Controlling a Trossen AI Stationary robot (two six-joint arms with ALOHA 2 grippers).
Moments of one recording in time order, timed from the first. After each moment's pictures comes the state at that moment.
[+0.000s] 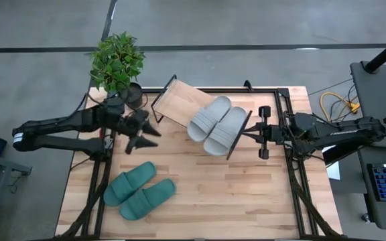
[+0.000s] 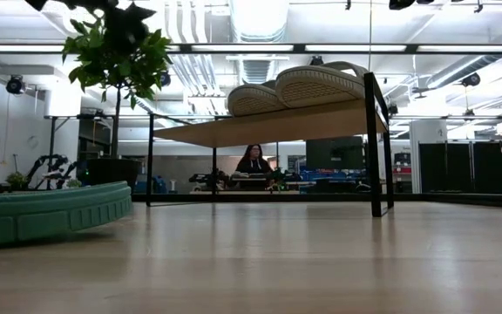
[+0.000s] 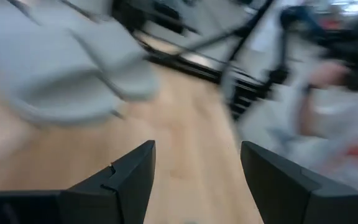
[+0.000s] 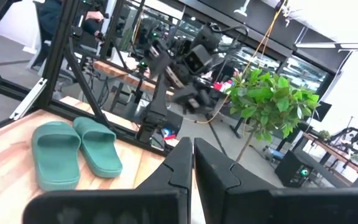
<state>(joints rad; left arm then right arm) 0.20 0.79 0.81 -0.36 0.50 -0.30 0.08 0.68 0.53 0.21 0.05 -0.43</state>
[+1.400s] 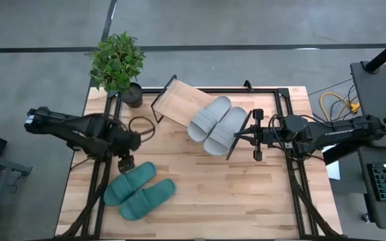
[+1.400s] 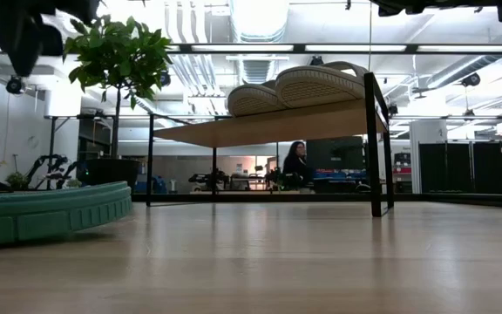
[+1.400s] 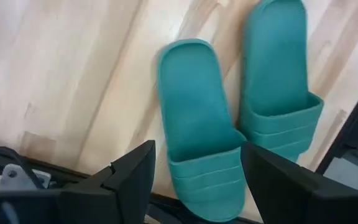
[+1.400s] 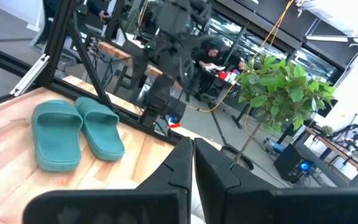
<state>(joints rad) -0.23 1.07 1.12 -1.37 0.09 -0.68 0.08 0.78 0.53 0.25 0.06 -0.47</state>
